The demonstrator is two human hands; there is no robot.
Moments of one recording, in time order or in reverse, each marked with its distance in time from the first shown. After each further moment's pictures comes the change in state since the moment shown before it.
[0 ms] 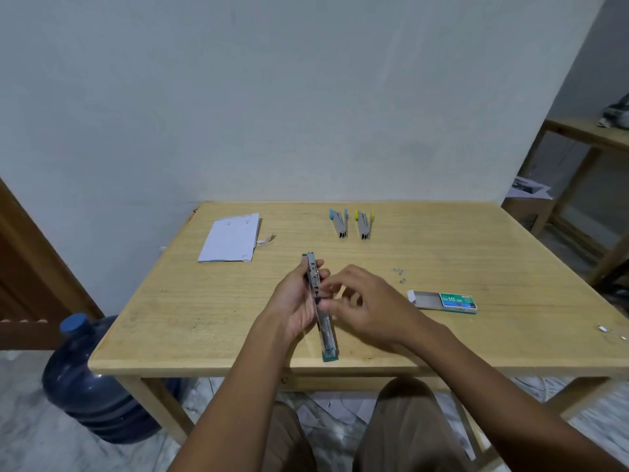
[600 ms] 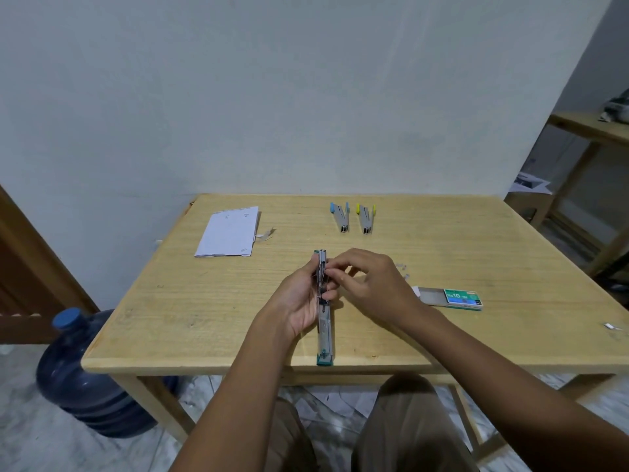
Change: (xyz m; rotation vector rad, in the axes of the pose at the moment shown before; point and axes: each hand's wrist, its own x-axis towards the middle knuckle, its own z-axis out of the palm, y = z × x) left_hand 0.000 -0.001 0.000 0.149 -0.049 -0.093; right_hand 0.028 0.020 0.008 0.117 0.260 -0.176
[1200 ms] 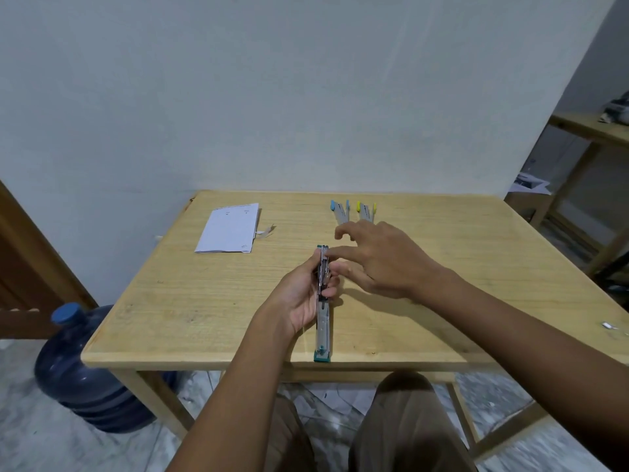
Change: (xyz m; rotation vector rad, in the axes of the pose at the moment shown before) left_hand -0.004 0.000 0.004 0.033 -0.031 0.047; right_hand 0.028 -0.007 -0.038 -0.789 -0.267 -0.352
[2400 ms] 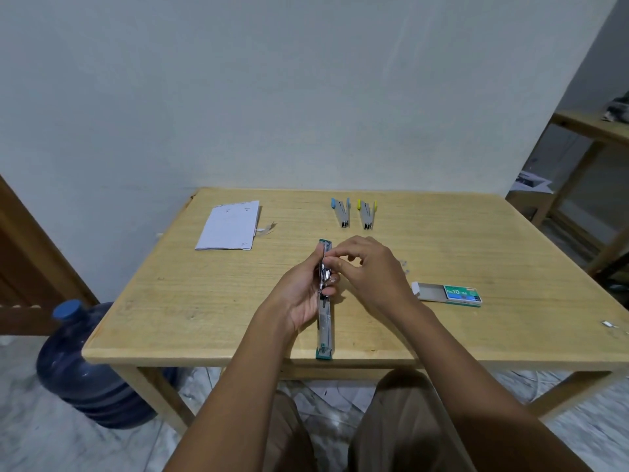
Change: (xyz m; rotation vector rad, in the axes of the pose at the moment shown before) left_hand -0.008 0.001 0.006 0.042 0.021 0.029; right_hand -0.004 -0.035 0.034 0.755 0.236 0.609
